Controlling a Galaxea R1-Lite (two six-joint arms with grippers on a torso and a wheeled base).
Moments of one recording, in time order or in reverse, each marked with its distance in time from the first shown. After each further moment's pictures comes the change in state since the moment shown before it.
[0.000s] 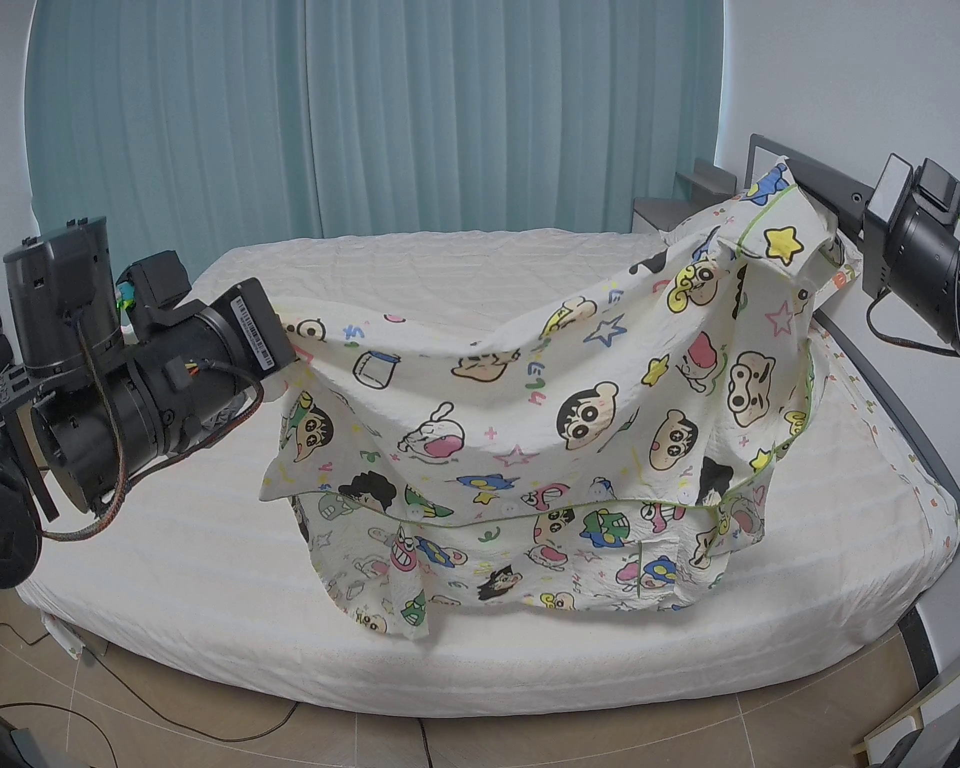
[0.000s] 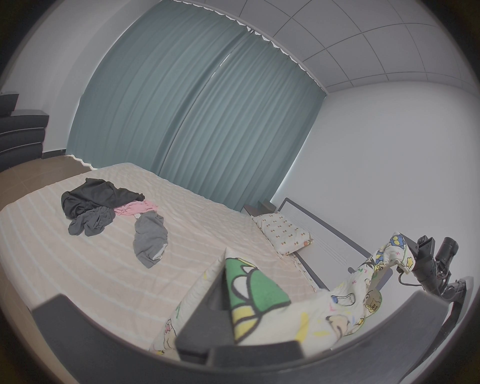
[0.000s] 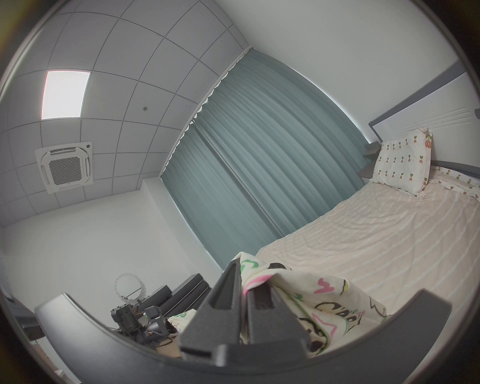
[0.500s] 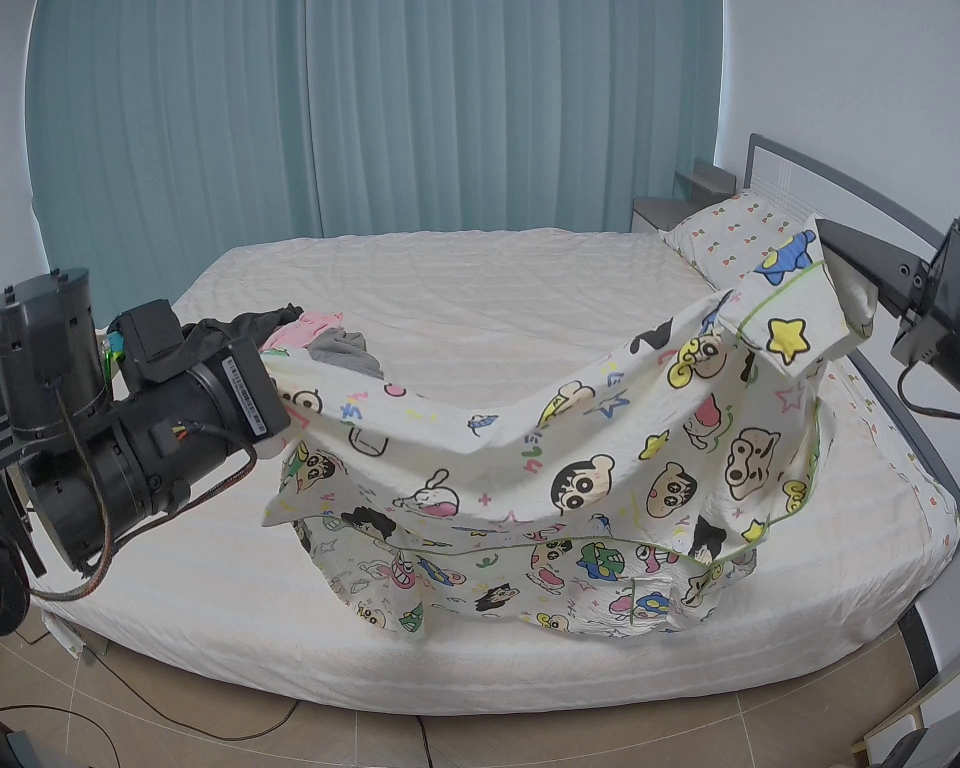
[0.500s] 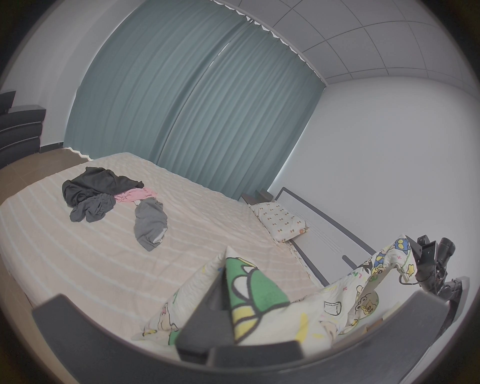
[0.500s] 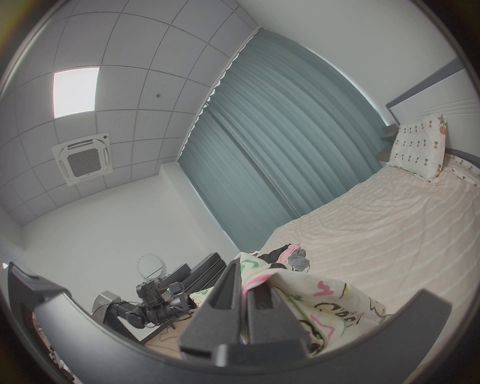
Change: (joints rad) left arm -0.059 -0.076 0.121 0.008 0.001 -0.026; right arm 0.001 -0.153 0.176 0.007 0.177 -0.001
